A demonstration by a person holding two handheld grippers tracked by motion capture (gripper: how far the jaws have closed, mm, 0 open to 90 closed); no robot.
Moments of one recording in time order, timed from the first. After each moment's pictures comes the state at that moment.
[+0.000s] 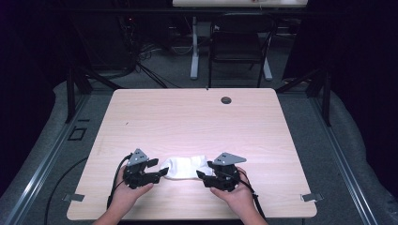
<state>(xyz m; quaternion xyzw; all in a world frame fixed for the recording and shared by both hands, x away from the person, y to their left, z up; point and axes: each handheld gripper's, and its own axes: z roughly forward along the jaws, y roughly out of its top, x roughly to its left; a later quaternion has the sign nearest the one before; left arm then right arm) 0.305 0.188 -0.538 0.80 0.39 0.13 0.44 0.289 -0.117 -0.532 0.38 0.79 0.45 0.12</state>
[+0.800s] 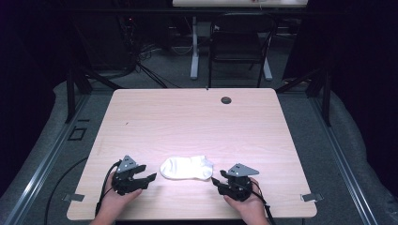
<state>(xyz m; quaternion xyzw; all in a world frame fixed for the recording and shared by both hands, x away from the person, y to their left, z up) 0.300 0.221 -0.563 0.81 0.41 0.15 0.40 0.274 -0.156 -0.570 0.41 0.79 0.43 0.16</state>
